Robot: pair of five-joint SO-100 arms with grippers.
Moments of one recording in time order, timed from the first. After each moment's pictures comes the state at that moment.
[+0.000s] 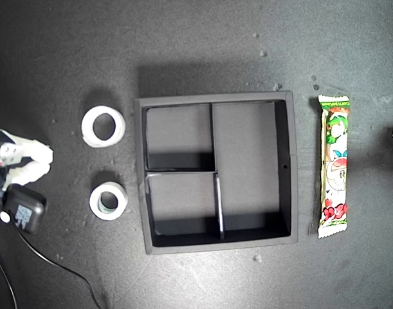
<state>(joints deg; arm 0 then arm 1) 8.3 191.1 176.5 77.7 -77.9 1.6 191.7 178.3 76.7 85.9</state>
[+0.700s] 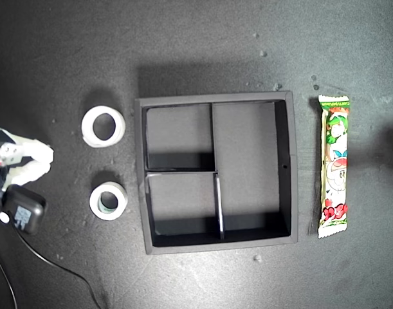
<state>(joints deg) 7.8 191.1 176.5 77.7 -76.2 5.4 191.7 178.3 76.7 85.8</state>
